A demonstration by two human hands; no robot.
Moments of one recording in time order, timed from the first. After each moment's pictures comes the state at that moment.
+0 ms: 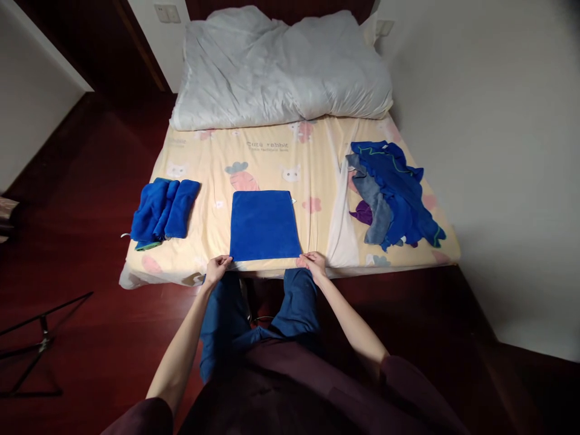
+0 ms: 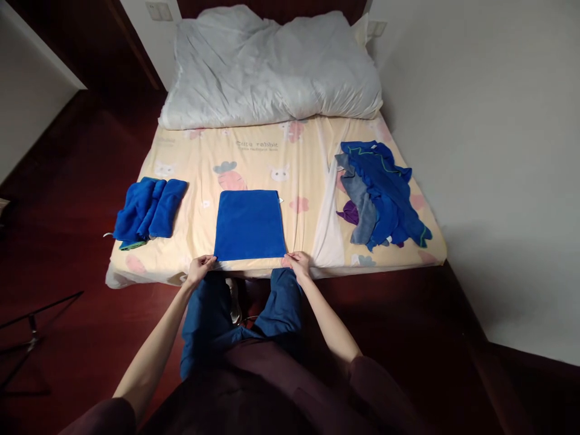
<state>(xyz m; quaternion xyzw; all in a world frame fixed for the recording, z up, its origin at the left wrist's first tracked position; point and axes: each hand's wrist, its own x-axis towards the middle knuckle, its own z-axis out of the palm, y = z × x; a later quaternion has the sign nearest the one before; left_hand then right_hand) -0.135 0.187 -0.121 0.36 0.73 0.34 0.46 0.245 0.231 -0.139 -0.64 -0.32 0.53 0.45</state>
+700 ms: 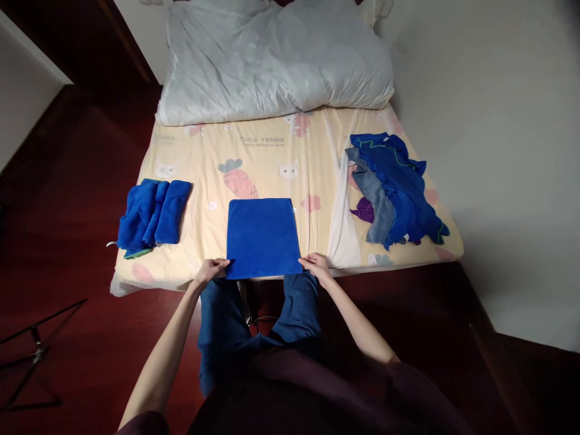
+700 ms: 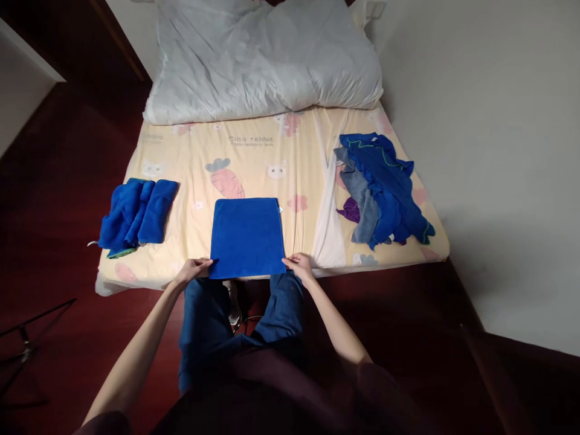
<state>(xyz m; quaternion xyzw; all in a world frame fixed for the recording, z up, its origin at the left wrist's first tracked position) -0.151 0.214 -0.111 0.38 0.69 0.28 0.54 0.261 0.235 -0.136 -0.63 -0.35 0.59 0.36</state>
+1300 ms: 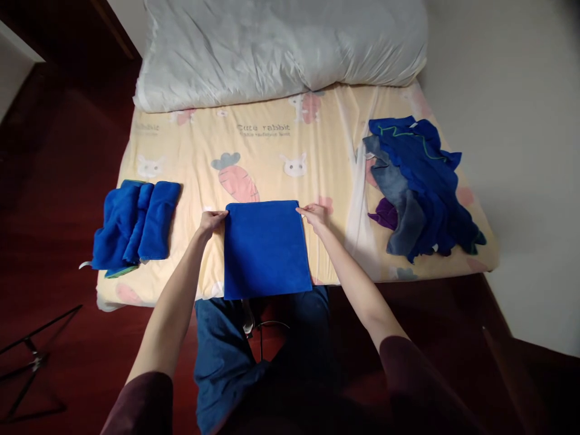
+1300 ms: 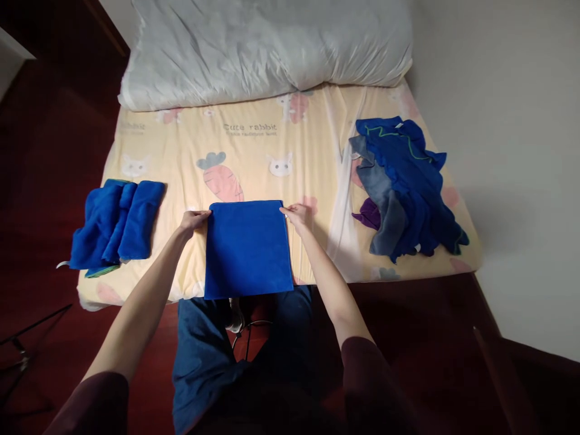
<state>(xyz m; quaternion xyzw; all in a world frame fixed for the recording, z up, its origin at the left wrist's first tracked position) -0.162 0.440 -0.132 0.32 0.75 0.34 0.46 0.214 0.474 -0.148 -0.69 -0.38 0.49 0.38</state>
